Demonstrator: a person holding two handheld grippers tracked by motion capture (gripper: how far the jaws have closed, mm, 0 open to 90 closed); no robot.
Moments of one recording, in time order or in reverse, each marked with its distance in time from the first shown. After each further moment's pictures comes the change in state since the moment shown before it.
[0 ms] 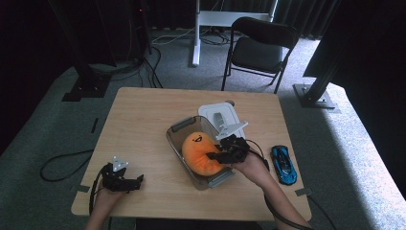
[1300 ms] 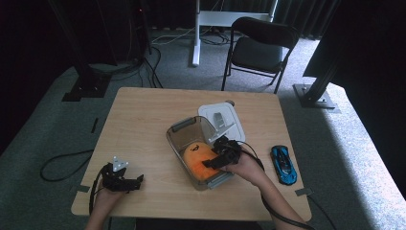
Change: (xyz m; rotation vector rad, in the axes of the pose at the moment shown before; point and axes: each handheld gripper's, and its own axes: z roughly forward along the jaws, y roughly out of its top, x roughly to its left) left arm 0.000 0.000 0.000 -0.001 0.001 0.001; right arm -0.012 -0.008 0.040 0.144 0.053 0.058
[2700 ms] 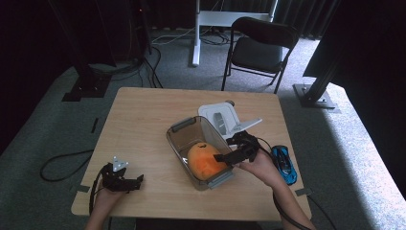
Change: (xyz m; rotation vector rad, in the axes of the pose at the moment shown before) left arm 0.000 0.000 0.000 0.001 0.000 0.001; right arm -0.013 -0.017 -0.052 -0.170 -0.018 0.082
